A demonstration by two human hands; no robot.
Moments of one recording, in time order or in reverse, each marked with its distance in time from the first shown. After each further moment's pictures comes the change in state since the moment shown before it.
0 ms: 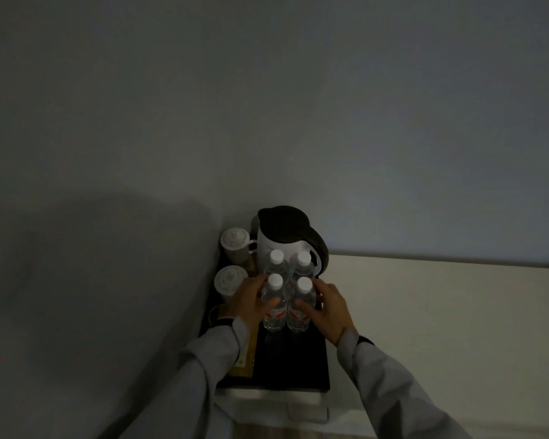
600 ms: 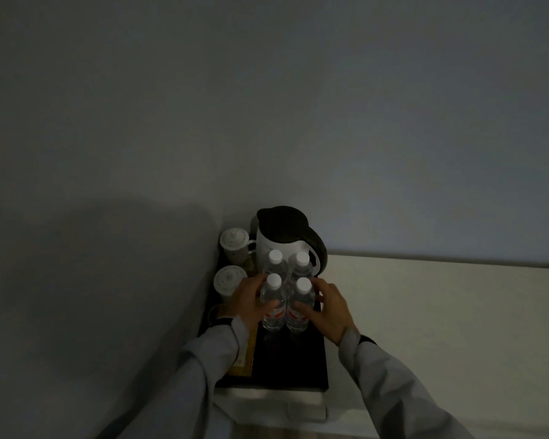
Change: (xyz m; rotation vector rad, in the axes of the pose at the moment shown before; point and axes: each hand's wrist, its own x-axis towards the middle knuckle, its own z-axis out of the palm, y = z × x) left_hand -0.001 0.001 0.000 -0.045 0.009 -0.008; right_hand -0.001 0.003 -0.004 0.016 -0.031 0.006
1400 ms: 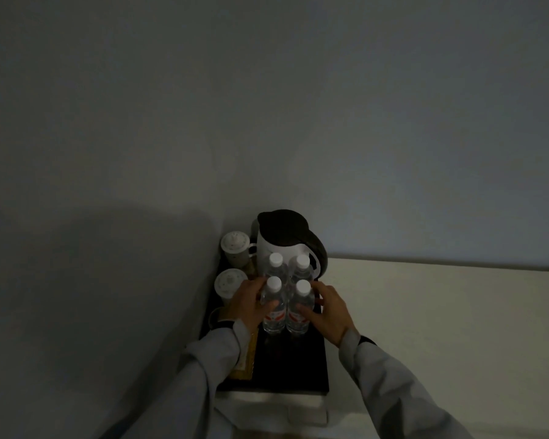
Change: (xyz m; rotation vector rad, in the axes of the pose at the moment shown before) left_hand -0.002 0.000 0.000 0.050 0.014 0.002; right_hand 0.002 -0.001 -0.001 -0.010 -0.034 0.024
